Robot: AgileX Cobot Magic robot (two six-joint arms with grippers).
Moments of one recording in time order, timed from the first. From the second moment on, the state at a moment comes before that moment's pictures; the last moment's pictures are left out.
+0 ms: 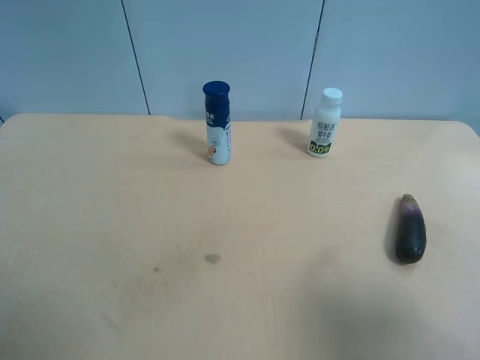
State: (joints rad) left arm 0.07 -0.01 -0.50 0.04 1.05 0.01; right arm -0.12 0.05 -0.57 -0.01 1.10 0.08
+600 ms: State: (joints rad) left arm 0.07 -0.01 -0.50 0.04 1.05 0.01; right arm -0.12 0.05 -0.57 -0.01 1.10 0.08
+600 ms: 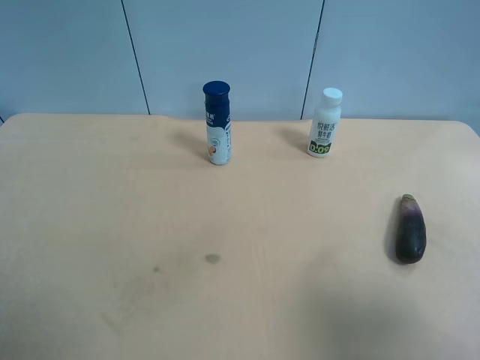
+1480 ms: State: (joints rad) left arm 0.07 -0.01 -0.50 0.04 1.05 0.01; right arm -0.12 0.05 -0.57 -0.01 1.10 0.08
